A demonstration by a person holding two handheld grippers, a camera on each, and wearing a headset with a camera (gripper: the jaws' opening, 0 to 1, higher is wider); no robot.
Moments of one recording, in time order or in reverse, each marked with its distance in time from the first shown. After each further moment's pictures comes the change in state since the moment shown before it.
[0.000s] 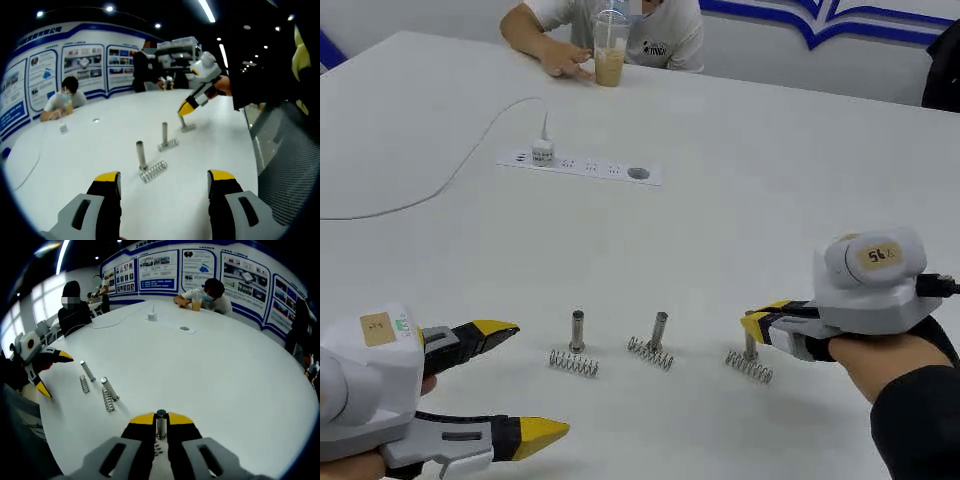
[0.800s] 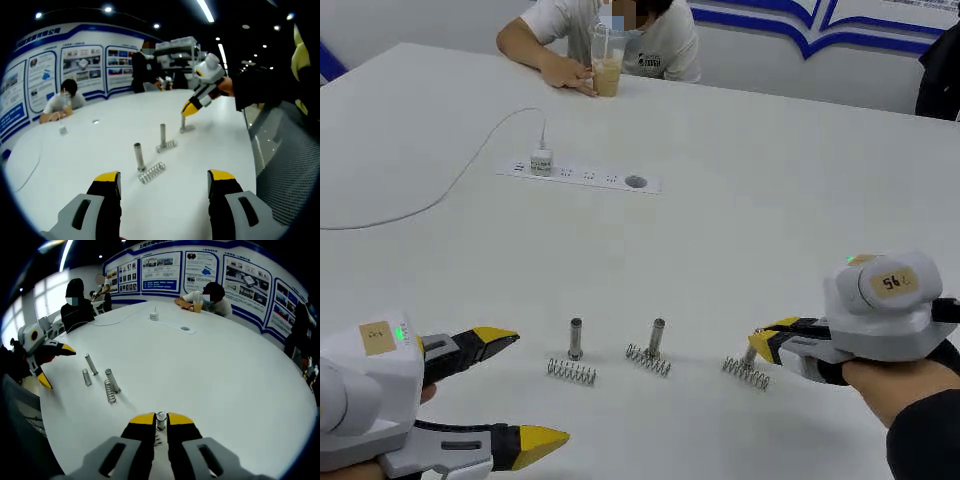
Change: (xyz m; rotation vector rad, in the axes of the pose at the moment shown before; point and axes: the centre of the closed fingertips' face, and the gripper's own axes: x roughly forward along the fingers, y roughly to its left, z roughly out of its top) left arm -0.002 -0.003 0.002 0.009 -0.001 -0.004; right arm -0.011 0.000 -0.010 -0.034 -0.008 -0.004
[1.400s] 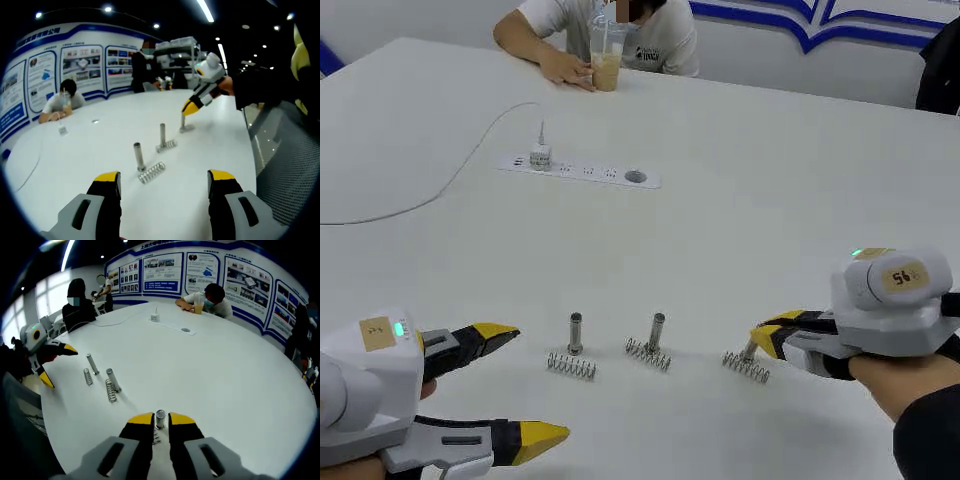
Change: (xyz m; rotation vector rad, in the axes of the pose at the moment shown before) left arm 0.001 -0.001 -0.001 0.000 0.000 -0.003; right arm -0.005 -0.001 0.000 -0.010 -0.007 0.007
